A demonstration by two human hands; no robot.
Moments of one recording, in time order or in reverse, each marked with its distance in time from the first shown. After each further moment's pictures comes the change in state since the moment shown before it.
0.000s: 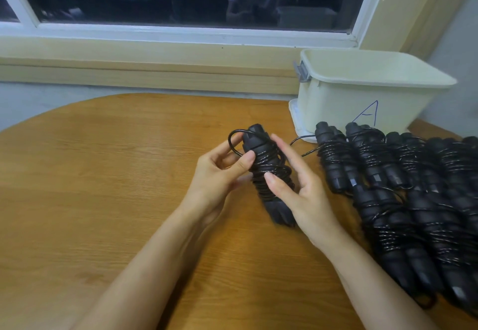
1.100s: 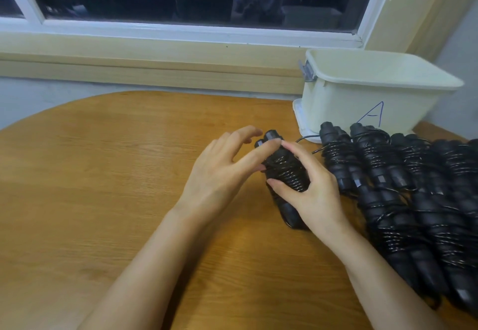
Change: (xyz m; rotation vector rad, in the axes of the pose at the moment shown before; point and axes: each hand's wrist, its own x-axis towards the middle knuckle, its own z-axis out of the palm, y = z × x) left_hand 0.006 -0.001 -0.020 1.416 -0.025 1.126; right_hand 0.008 0.010 -0.011 -0.391 0.126 -0.109
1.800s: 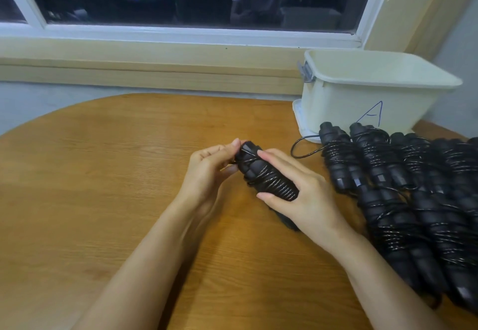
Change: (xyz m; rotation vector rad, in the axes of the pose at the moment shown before) left_hand 0.004 -0.003 -0.001 -1.324 0.049 -1.167; right_hand -0.004 -0.014 -0.001 -0.020 -0.171 -0.112
